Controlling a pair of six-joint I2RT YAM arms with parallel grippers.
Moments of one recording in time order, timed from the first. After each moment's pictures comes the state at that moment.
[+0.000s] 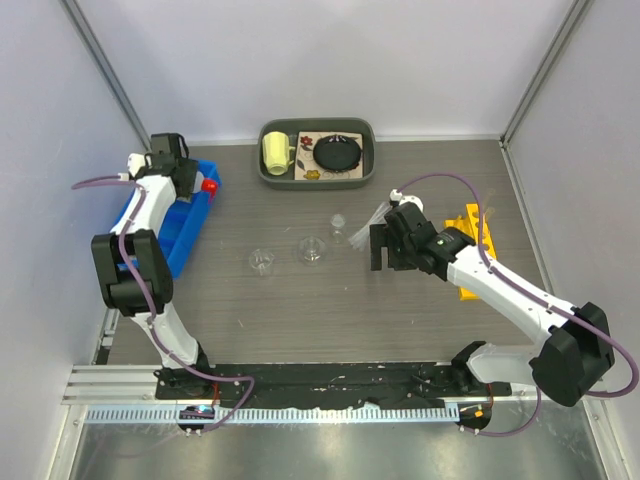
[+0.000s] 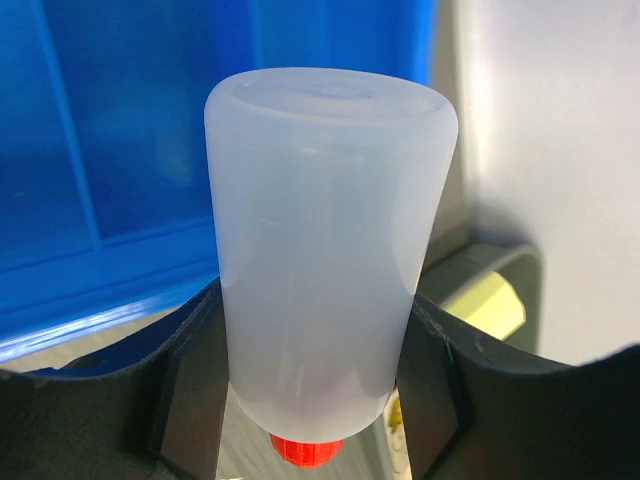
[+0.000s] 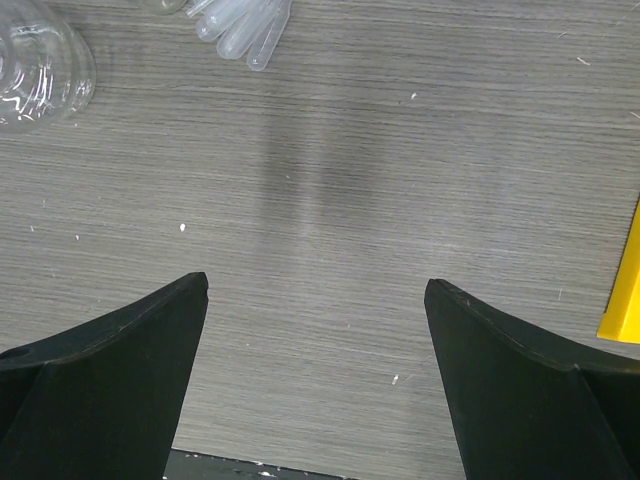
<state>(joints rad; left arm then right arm) 0.10 1.83 1.50 -0.53 -0.26 -1.25 0.62 1.25 0.97 -0.68 0.23 0.47</state>
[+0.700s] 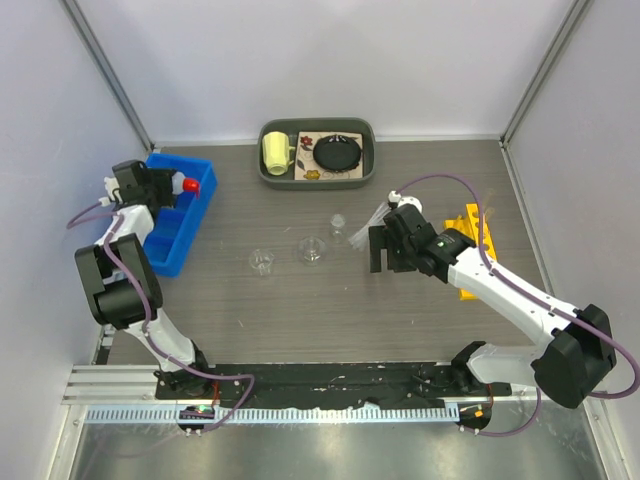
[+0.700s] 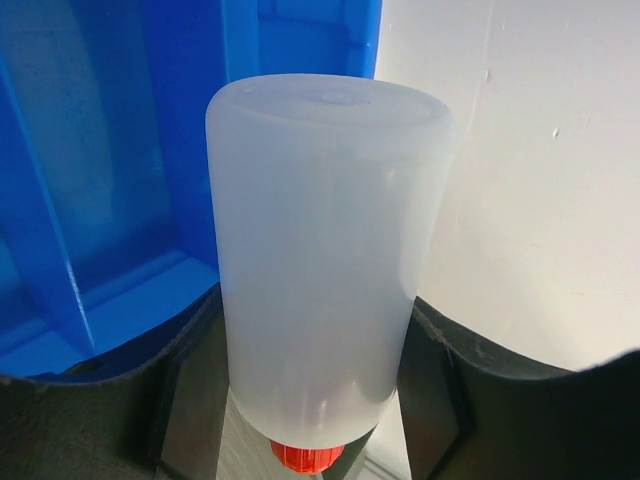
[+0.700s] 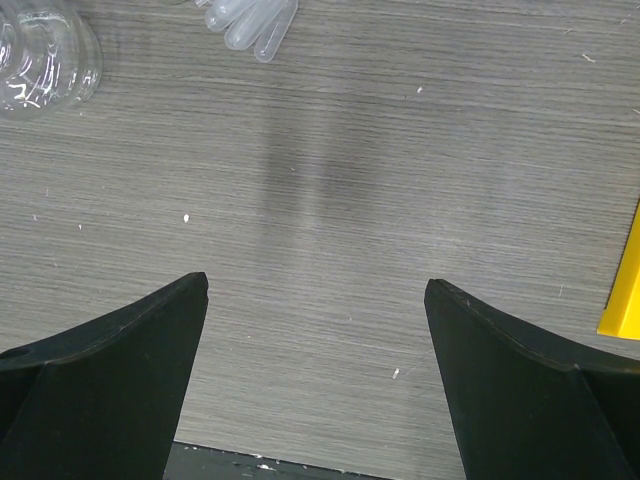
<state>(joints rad) 0.31 1.74 1.18 0.00 0.08 -1.31 0.64 1.23 0.97 -0.69 0.24 0.47</state>
